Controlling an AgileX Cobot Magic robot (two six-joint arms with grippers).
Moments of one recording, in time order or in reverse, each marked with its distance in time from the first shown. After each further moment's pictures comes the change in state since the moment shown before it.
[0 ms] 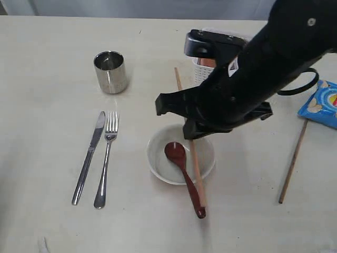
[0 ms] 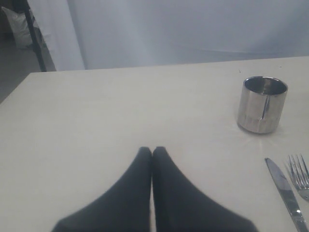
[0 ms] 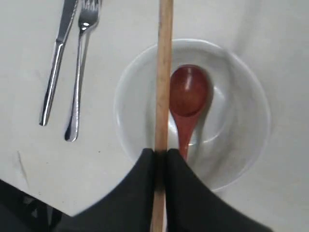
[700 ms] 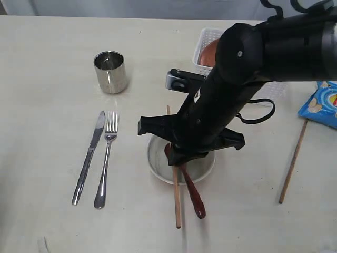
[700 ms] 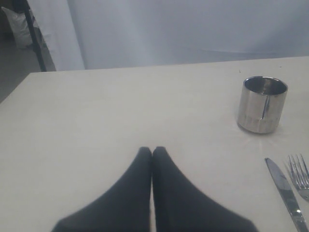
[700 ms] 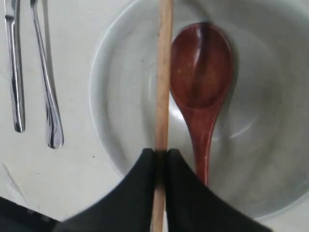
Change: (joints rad) left arm 0.000 0.000 0.000 0.000 0.000 0.000; right arm 0.025 0.219 -0.010 0.131 -0.039 0.034
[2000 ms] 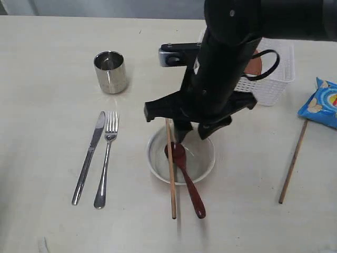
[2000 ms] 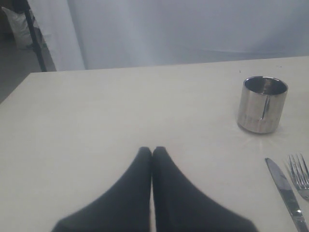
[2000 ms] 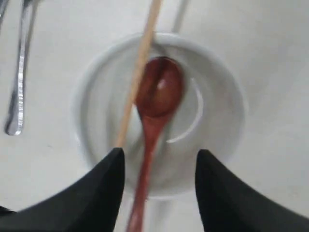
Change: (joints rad) left arm 0.000 0.000 0.000 0.000 0.000 0.000; right arm 0.000 -0.018 -0.199 -0.310 0.271 0.023
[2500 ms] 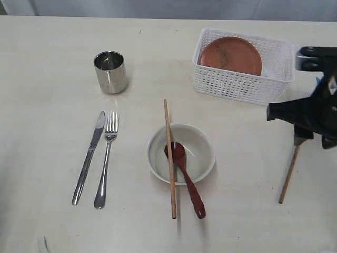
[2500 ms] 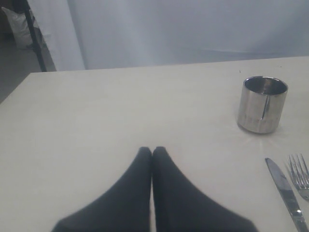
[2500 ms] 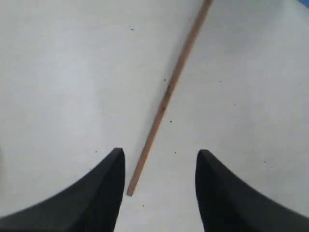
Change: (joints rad) left arm 0.000 0.000 0.000 0.000 0.000 0.000; right arm -0.392 -0.333 0.420 -0.303 -0.075 0.231
